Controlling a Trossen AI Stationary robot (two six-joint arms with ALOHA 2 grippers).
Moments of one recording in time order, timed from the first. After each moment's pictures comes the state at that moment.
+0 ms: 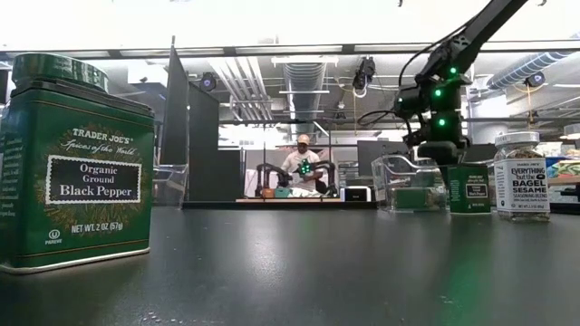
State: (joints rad) left arm -0.47 0.81 1.08 -0.42 -0.81 0.27; right arm -0.93 1.59 1.01 -0.83 0.20 -0.20
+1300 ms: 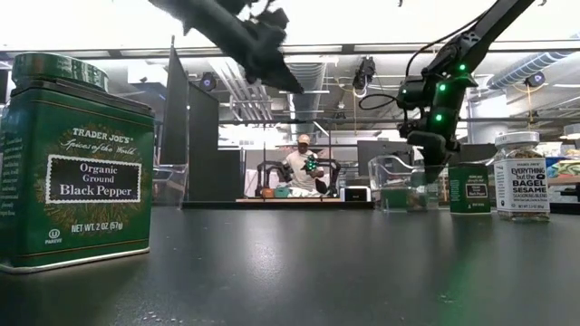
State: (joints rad) left arm 0.24 1.57 1.20 -0.15 -0.12 0.20; right arm -0.95 1.53 0.96 -0.67 -0.01 -0.23
